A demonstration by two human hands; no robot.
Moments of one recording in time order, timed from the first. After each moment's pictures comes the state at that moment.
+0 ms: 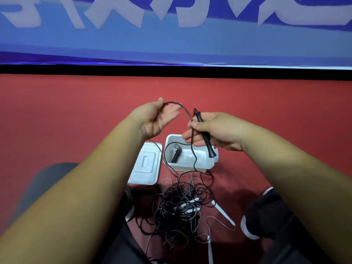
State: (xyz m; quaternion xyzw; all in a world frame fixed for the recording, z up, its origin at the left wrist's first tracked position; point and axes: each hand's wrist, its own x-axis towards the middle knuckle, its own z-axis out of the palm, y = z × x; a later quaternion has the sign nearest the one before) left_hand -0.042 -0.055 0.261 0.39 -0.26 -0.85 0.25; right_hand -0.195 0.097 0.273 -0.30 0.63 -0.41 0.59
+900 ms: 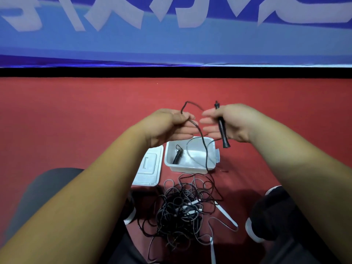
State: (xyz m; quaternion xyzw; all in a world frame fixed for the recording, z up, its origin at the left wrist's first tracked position) left_hand -0.045 -0.021 0.263 0.33 -0.51 -0.79 0.09; right_hand -0.233 0.084 0.271 -0.18 0.69 -0.43 0.56
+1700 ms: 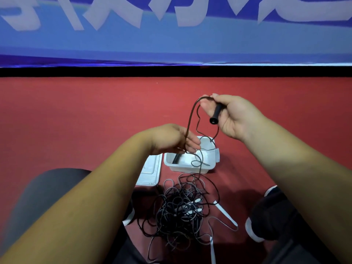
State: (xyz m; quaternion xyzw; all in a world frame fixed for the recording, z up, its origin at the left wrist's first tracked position) left_hand -0.046 -0.013 0.236 0.36 -0.66 -0.65 -0.09; right_hand -0.217 0.078 0.288 -0.02 0.43 -0.72 0.54
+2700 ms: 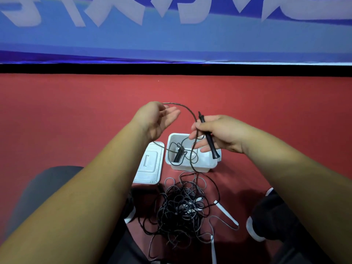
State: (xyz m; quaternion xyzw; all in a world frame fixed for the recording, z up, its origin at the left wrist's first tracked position) left_hand -0.042 -0.055 0.245 0.43 -0.30 -0.80 0.28; right_hand -0.203 0.091 0.250 -0.29 0.65 -0.39 0.58
